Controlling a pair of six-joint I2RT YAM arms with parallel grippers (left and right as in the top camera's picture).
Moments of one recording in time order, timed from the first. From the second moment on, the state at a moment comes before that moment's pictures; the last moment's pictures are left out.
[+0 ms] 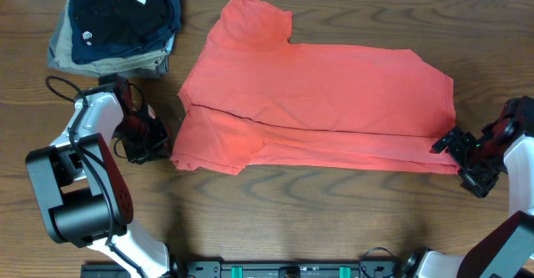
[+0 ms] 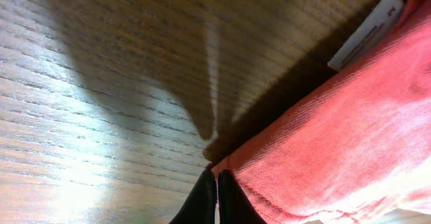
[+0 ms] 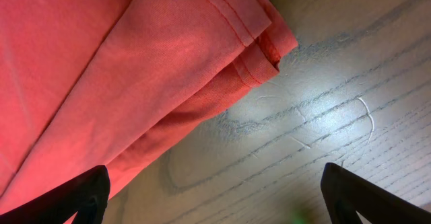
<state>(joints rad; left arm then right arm) 0.27 1.87 1.14 -1.00 0.28 -0.19 -0.51 1.49 0.99 -1.02 -0.16 0.38</state>
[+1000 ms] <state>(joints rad) 0.27 1.86 1.05 -0.92 0.35 -0.20 -0.51 1.49 0.99 -1.02 -0.16 0.37</state>
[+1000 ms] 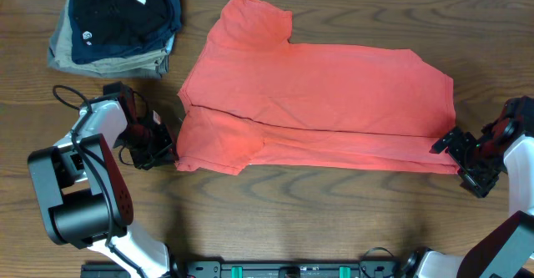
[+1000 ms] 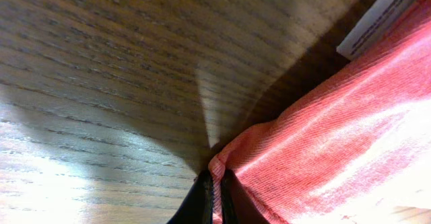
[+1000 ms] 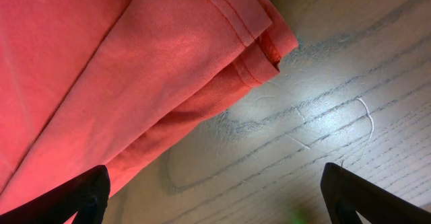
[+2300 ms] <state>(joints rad) 0.26 1.73 1.10 -0.67 0.61 -0.31 -0.51 1.49 0.99 -1.02 -0.17 0.37</state>
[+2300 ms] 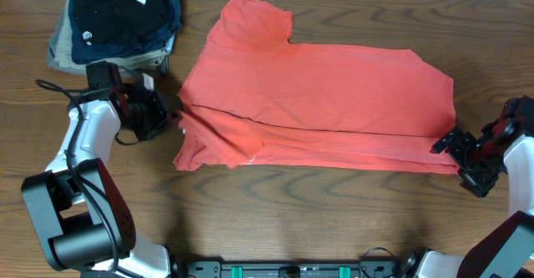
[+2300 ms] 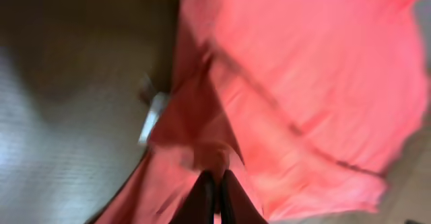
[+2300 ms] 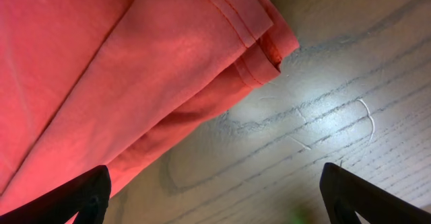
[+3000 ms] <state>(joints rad) -0.03 1.73 1.10 -0.13 0.39 -0.60 -0.51 1.49 0.98 -1.01 -0.18 0.37</state>
